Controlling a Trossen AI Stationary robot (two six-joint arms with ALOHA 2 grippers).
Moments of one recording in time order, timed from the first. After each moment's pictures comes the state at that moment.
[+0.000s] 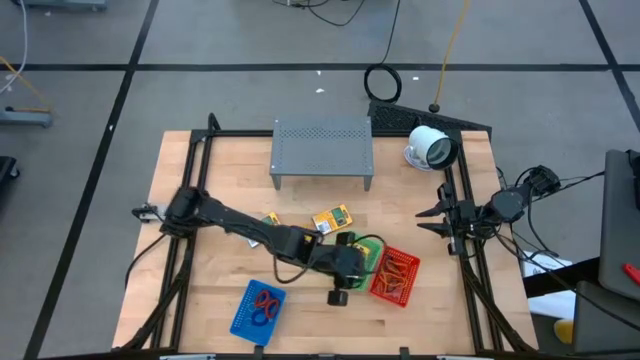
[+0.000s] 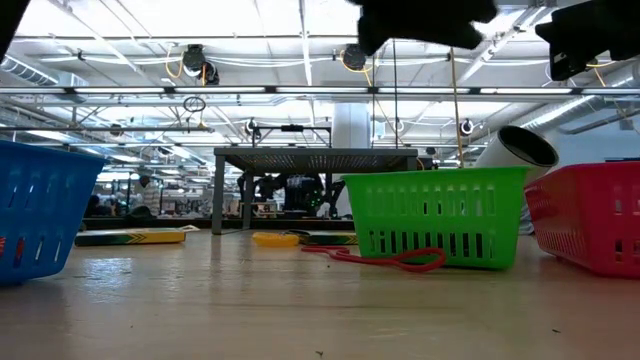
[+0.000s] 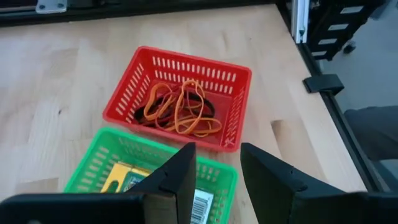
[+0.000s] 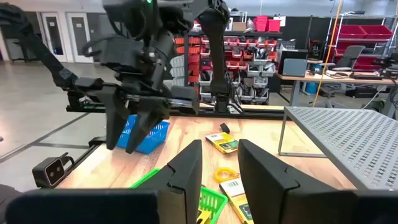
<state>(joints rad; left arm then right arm) -0.30 2.05 1.73 -0.37 -0.06 -0.11 0.55 0.04 0.24 -0.17 0.47 -0.01</state>
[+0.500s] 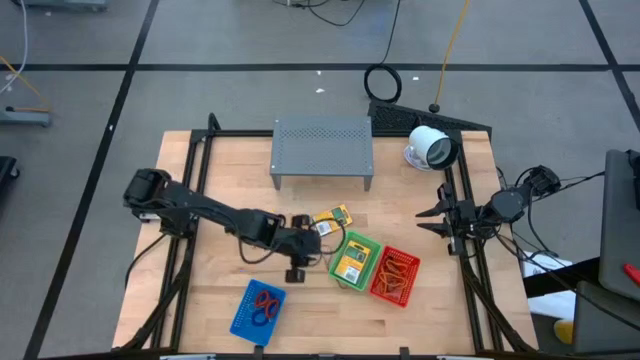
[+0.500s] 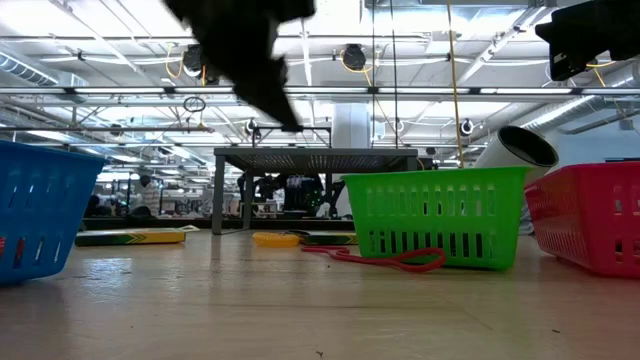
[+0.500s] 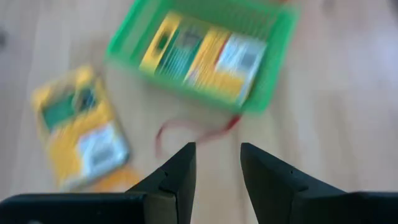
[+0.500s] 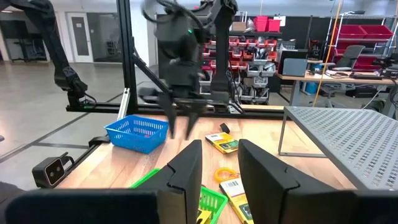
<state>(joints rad) -0.26 1.71 1.20 -0.40 -0.08 -0.14 0.55 0.04 0.24 -0.17 0.47 -0.01</state>
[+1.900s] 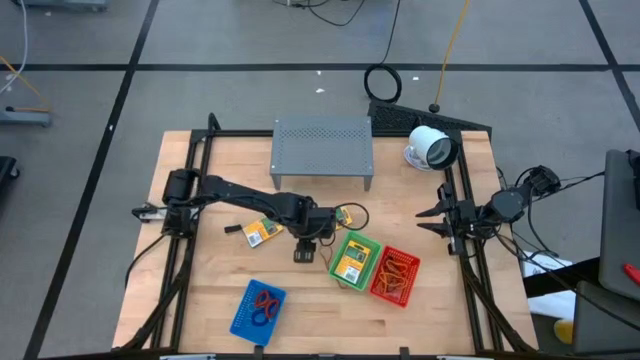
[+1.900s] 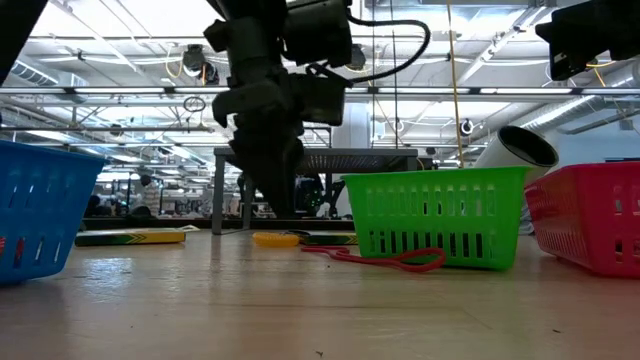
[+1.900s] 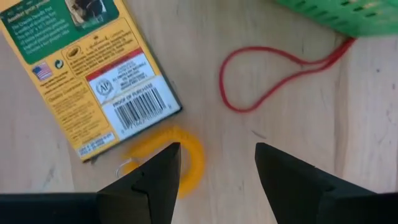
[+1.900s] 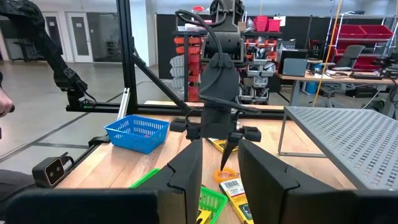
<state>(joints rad) -0.06 1.97 1.40 -0.74 0.09 0.01 0.55 0.04 0.24 -0.17 0.47 -0.01</state>
